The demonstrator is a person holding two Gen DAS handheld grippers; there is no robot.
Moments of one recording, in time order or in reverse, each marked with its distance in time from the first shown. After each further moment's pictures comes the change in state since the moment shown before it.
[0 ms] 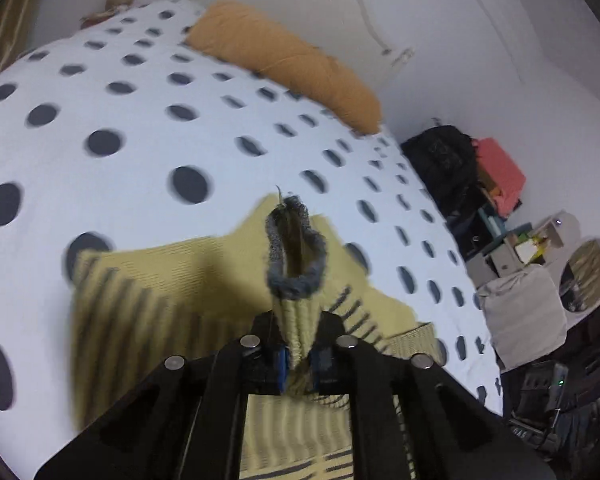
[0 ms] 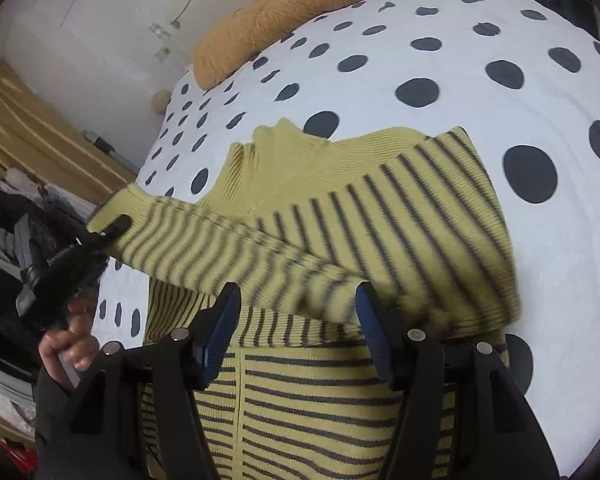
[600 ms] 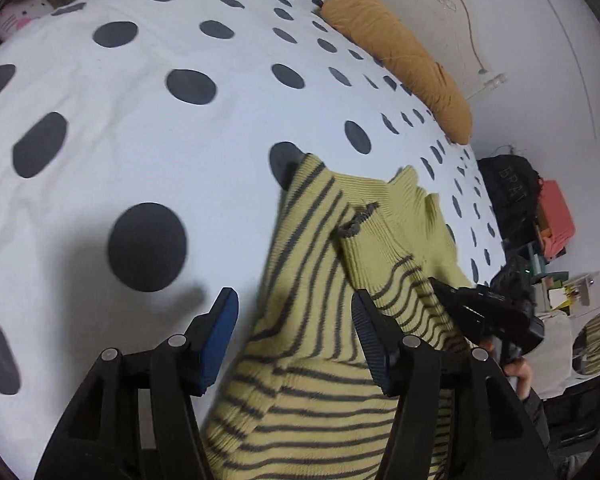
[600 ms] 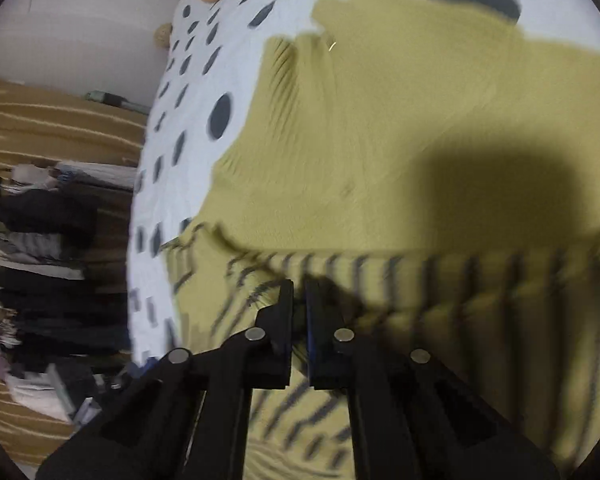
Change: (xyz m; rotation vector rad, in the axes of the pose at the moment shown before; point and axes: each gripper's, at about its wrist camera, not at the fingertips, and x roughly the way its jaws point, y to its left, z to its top) left arm -0.079 0.118 -0.061 -0.260 0.069 0.156; right arm 0.186 0.069 0.041 0.123 0.374 0.246
